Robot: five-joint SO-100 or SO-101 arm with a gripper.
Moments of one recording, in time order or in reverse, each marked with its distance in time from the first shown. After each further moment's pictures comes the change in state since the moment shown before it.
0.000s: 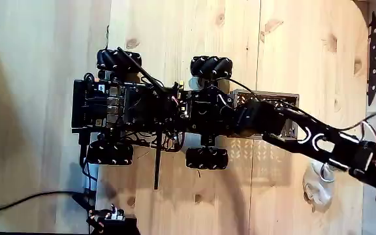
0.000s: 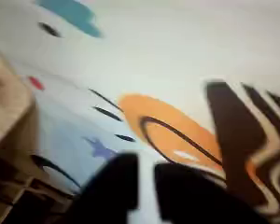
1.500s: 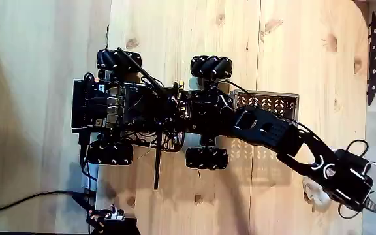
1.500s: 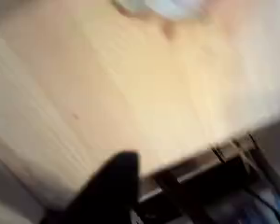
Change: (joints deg) arm 12.0 -27.2 0.0 14.0 -14.6
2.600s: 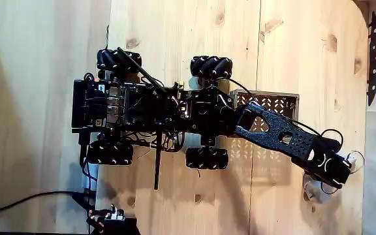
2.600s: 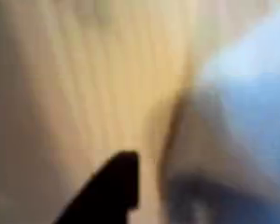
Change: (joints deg) arm -6.7 -35.3 -2.8 -22.2 -5.8
